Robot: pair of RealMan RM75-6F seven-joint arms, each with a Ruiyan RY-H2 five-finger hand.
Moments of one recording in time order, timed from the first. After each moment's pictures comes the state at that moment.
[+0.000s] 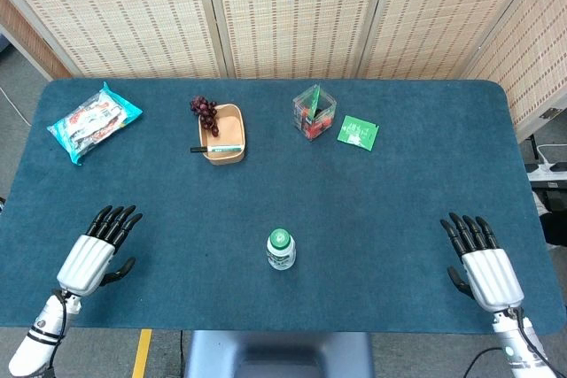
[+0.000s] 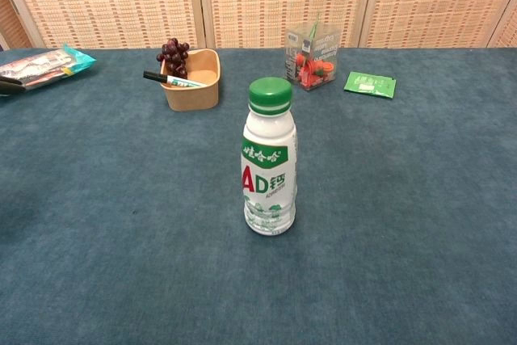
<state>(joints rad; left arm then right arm) -0.30 -1.37 0.04 -1.26 1.67 1.44 -0.07 0.11 -1.22 -0.01 -1.54 -1.59 1.44 -0.23</state>
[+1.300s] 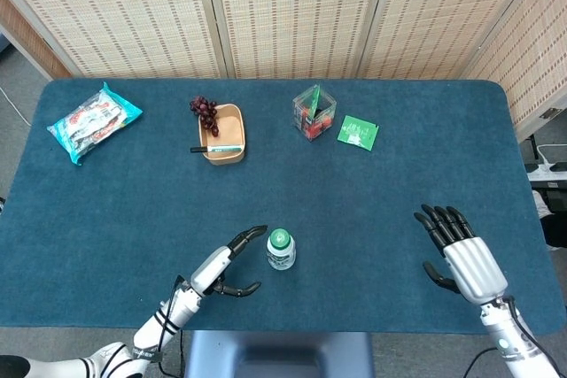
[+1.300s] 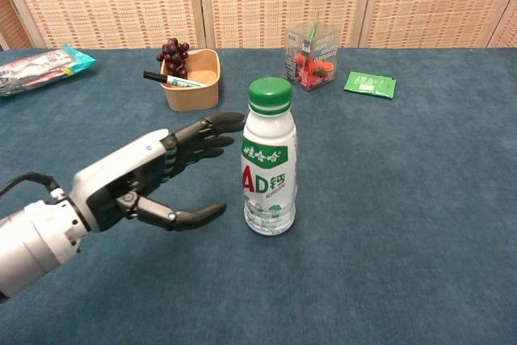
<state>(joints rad) -0.56 -1.79 0.01 -1.27 1.68 1.21 -0.77 0.18 -1.12 -0.01 -1.70 -1.68 1.40 -0.08</state>
